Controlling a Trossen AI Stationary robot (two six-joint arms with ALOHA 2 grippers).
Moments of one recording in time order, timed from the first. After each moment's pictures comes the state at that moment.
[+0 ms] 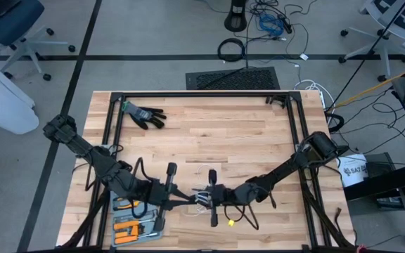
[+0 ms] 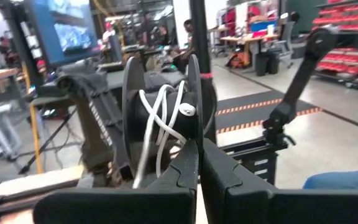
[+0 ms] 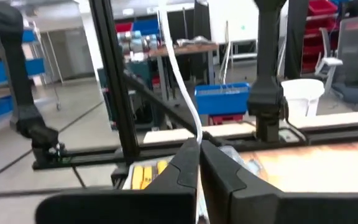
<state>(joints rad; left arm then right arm) -0.62 1.43 1.23 0.22 -0.40 0.14 0.50 1.91 1.05 0.94 0.47 0.13</state>
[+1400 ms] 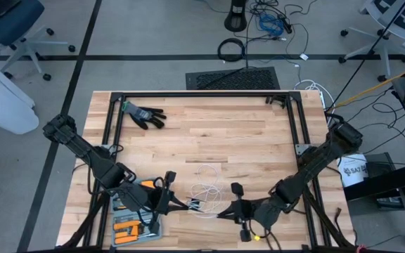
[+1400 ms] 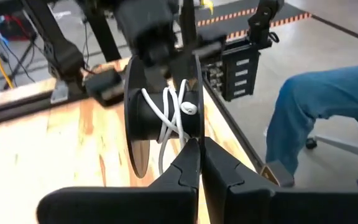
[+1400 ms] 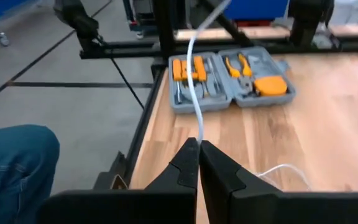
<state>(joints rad) -0.65 1.42 1.23 -0.22 -0.36 -0.04 0.71 1.61 1.05 0.13 0.50 0.37</state>
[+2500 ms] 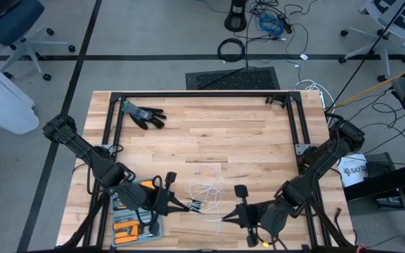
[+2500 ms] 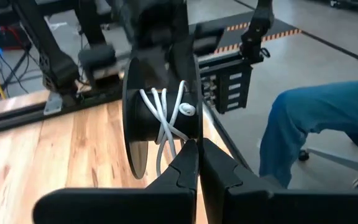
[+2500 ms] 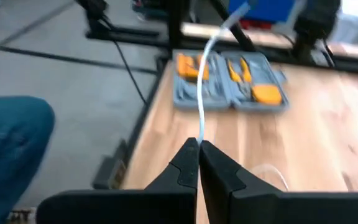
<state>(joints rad) -0.65 1.42 1.23 -0.16 -0.35 -0.02 0.76 1.58 1.19 -0.10 0.52 0.27</state>
